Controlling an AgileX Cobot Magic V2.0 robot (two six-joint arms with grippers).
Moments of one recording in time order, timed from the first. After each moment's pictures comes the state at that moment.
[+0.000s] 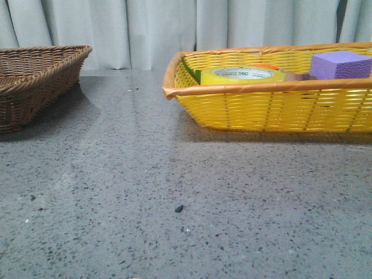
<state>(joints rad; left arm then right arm) -0.05 0.15 -0.08 -0.04 0.13 -0.10 -0.14 -0.01 -0.01 0.20 0.15 0.02</state>
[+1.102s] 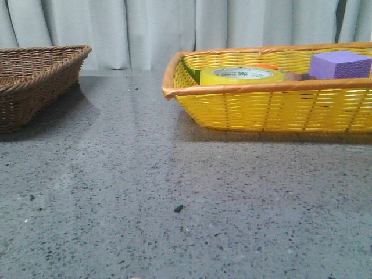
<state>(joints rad) -0.05 0.43 -0.33 -0.04 0.15 -0.10 -0.01 0.77 -0.81 0.21 0.64 -0.10</state>
